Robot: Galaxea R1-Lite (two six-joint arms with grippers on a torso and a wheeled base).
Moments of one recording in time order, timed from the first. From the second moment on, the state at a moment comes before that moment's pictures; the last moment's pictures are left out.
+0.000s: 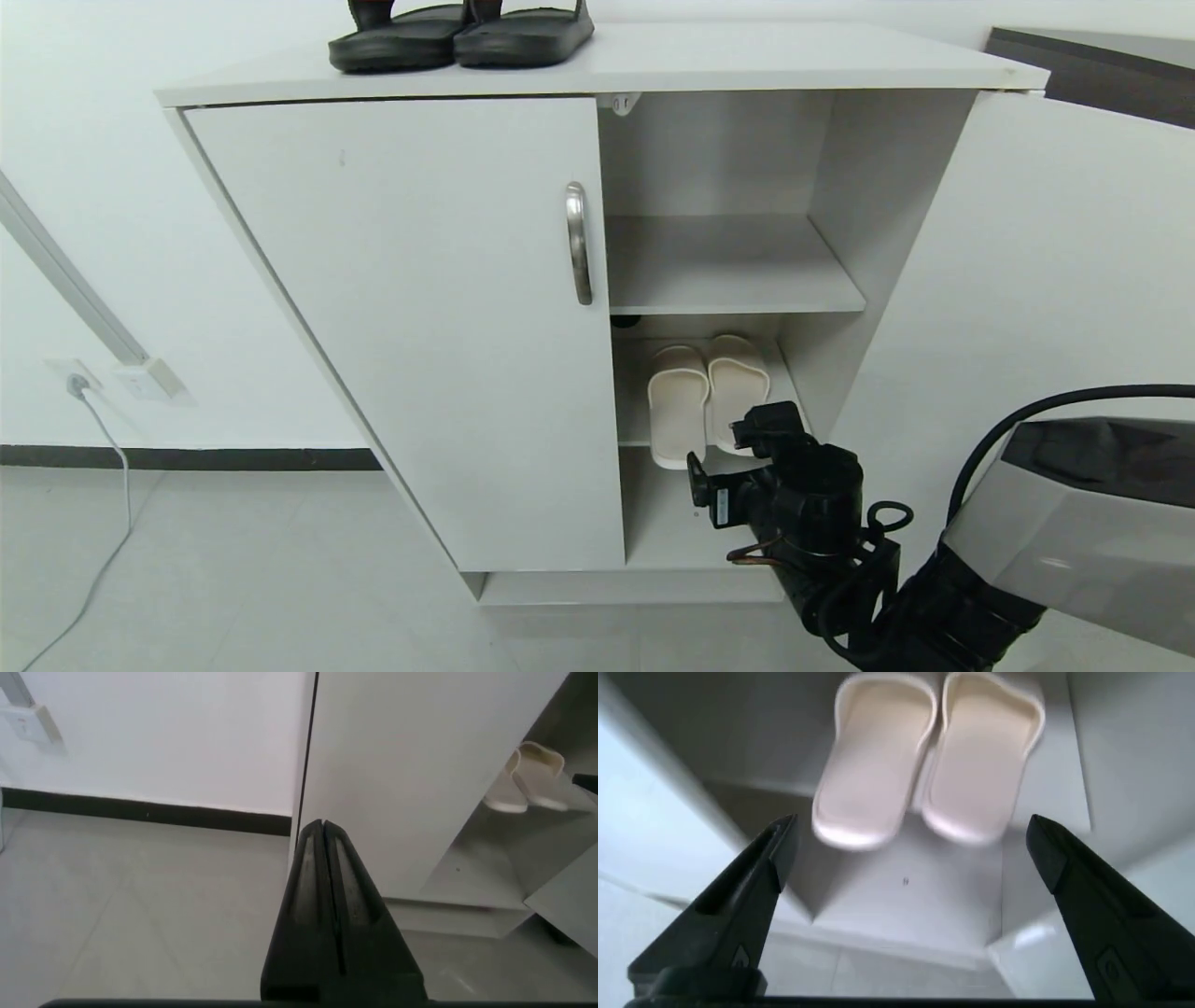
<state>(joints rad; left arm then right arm) 0.00 0.00 0.00 0.00 0.10 -0.09 0.77 2.18 -0.74 -1.30 -0.58 0.08</state>
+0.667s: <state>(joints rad) 0.00 0.00 0.00 0.00 0.10 -0.08 0.77 2.18 -0.73 -1.31 -0.58 0.07</state>
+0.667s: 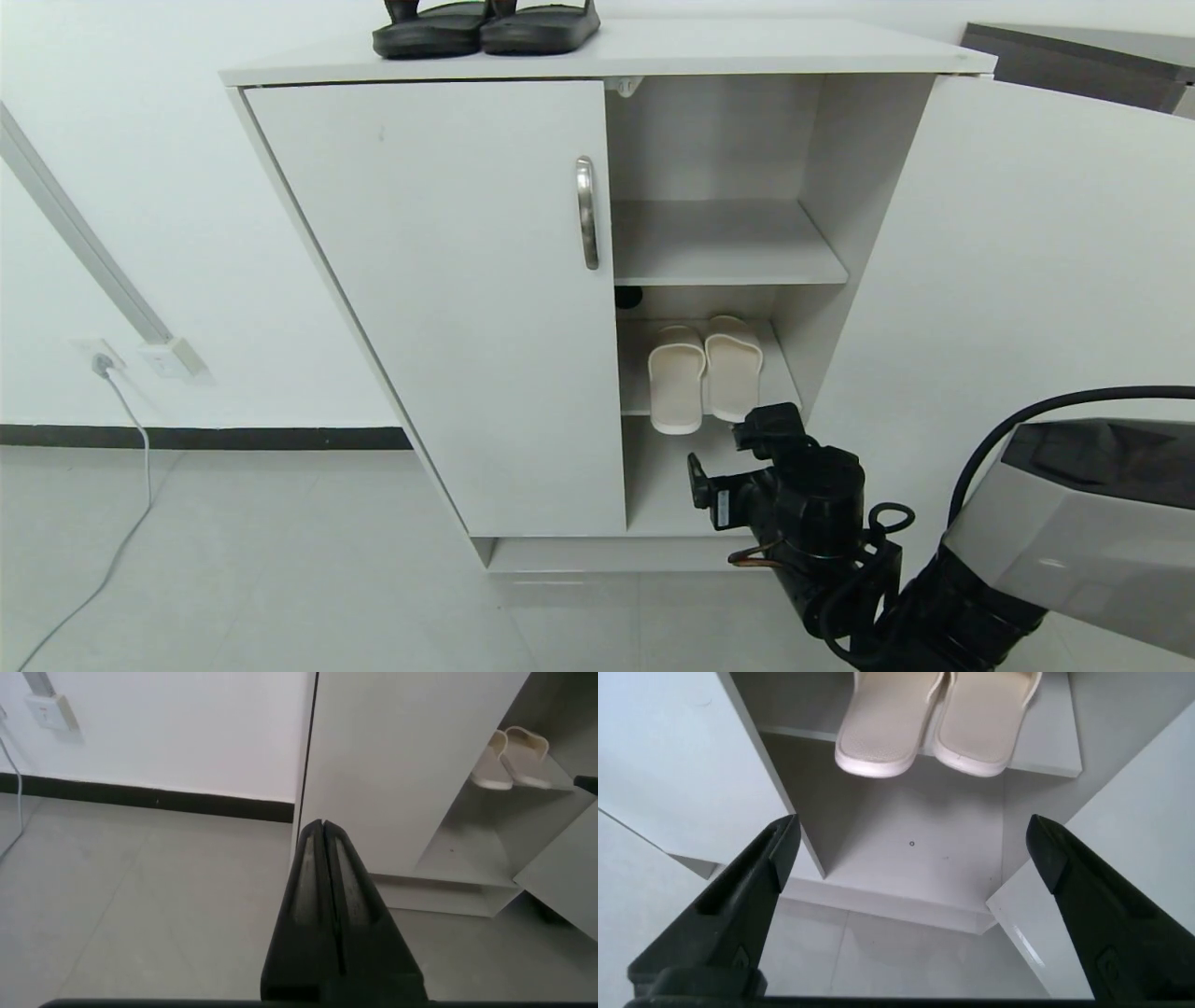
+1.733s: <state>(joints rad) 0.00 0.00 0.00 0.00 0.10 -0.08 0.77 2.18 -0.73 -1.32 -0.58 0.07</state>
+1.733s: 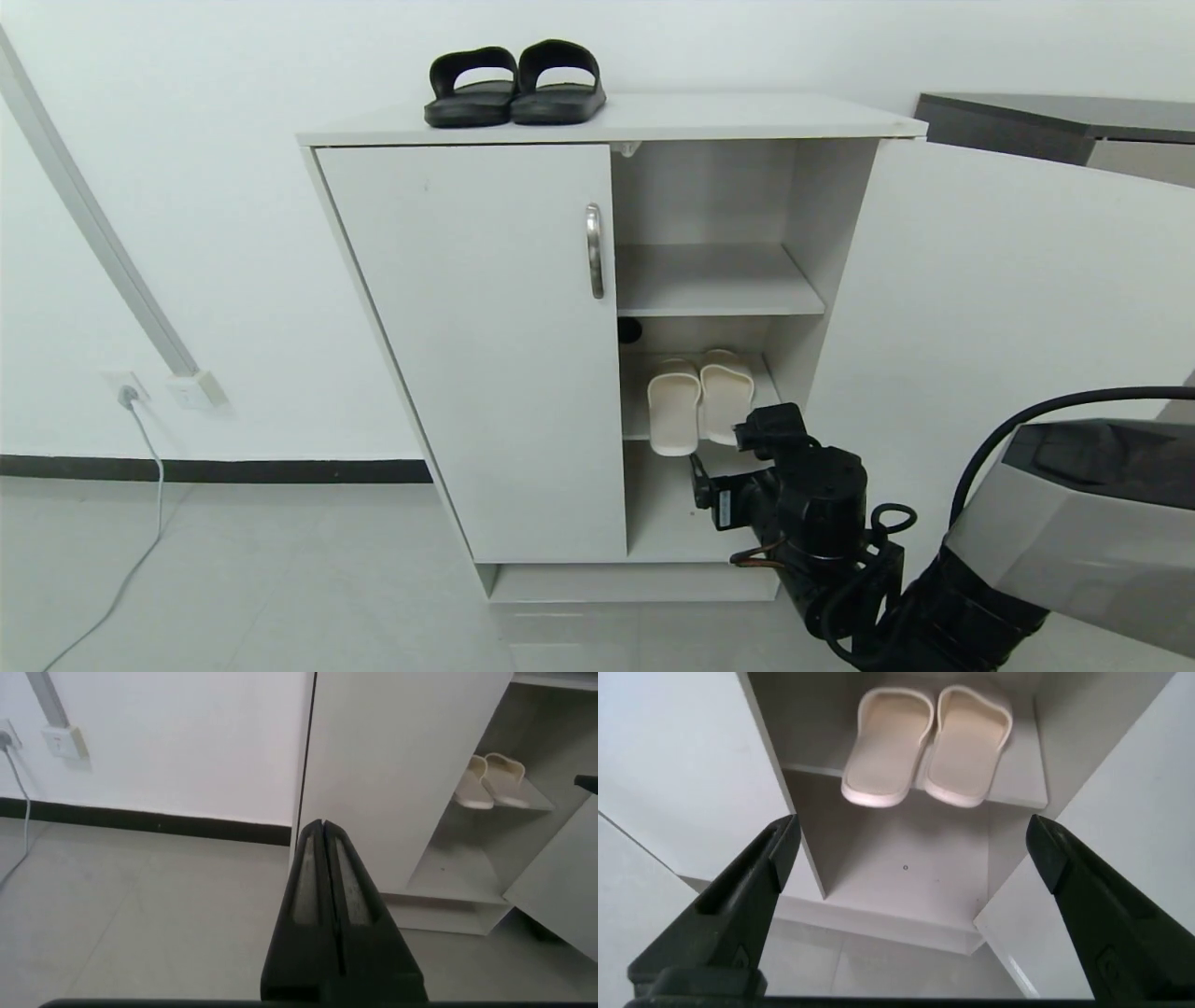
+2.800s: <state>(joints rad) 0.00 0.00 0.00 0.00 0.10 -0.09 0.76 2.20 -0.73 -1.32 -0.59 0.07</state>
